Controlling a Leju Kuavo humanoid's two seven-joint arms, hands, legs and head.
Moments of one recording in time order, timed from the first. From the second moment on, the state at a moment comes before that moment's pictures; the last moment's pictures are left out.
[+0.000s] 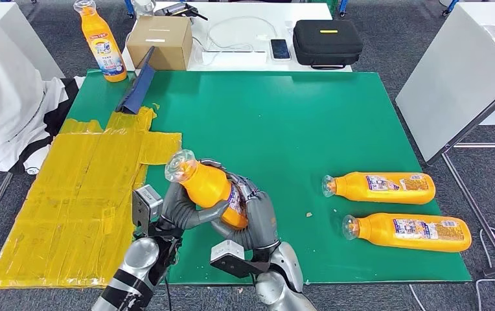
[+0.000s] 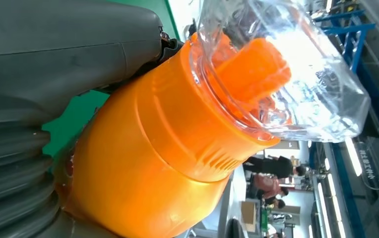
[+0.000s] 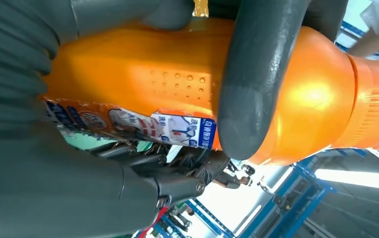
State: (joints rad) left arm -0.20 -0.17 -0.35 -1.30 -0.08 -0.08 -0.53; right arm -0.16 0.28 0.48 -1.13 0.64 -0.54 -0.54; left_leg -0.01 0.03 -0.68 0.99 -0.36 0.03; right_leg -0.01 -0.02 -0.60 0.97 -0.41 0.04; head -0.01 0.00
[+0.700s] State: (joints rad) left arm -0.16 -0.13 -0.29 -1.44 -0.35 0.23 -0.48; right arm -0.01 0.23 0.45 -1.48 0.56 -0.58 -0.57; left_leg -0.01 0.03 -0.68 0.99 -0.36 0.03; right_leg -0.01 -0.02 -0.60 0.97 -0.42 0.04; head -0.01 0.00
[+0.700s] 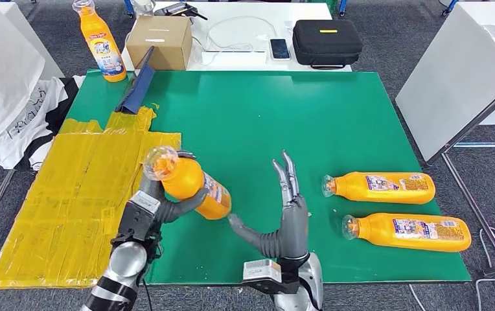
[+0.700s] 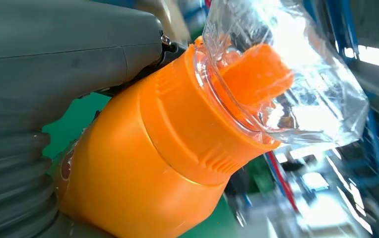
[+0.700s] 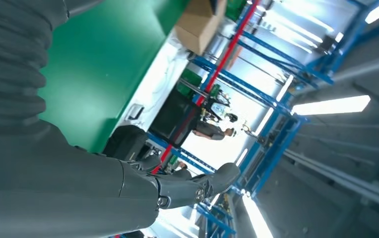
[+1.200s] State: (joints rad) left arm -0.31 -0.06 -0.23 -1.30 -1.18 0.63 -0.26; right arm 0.01 0.20 0.43 -1.64 0.35 -0.41 -0.62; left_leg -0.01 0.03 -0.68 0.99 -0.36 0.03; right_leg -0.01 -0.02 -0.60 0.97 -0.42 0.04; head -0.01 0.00
